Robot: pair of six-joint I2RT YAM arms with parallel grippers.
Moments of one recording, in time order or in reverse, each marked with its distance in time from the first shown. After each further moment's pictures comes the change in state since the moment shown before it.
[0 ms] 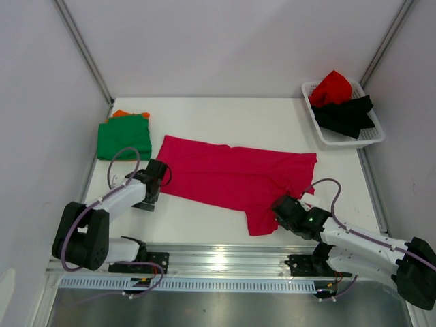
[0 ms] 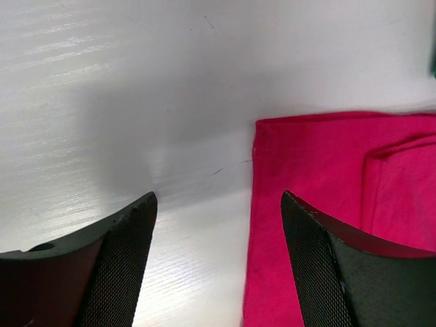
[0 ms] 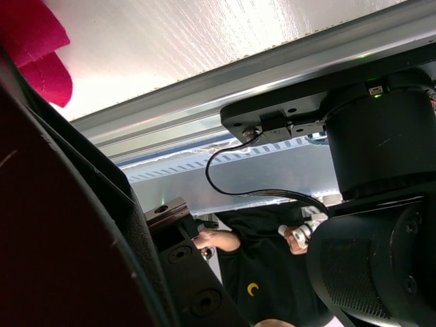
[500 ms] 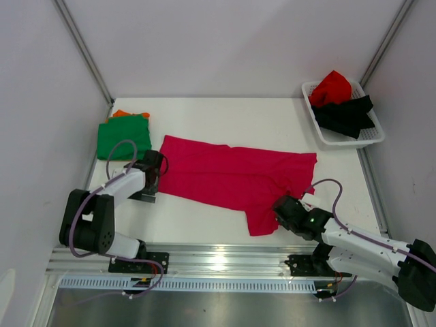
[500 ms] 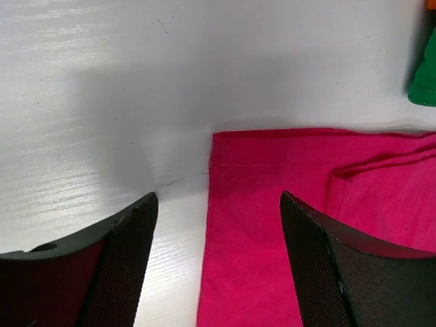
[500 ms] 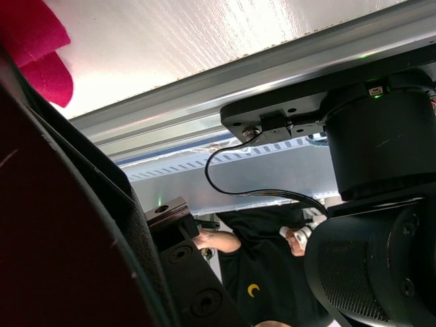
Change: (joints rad) left arm 0.097 0.111 0.100 0.032 0.088 0.019; right arm -0.003 -0.030 -0.006 -0.006 0.000 0.000
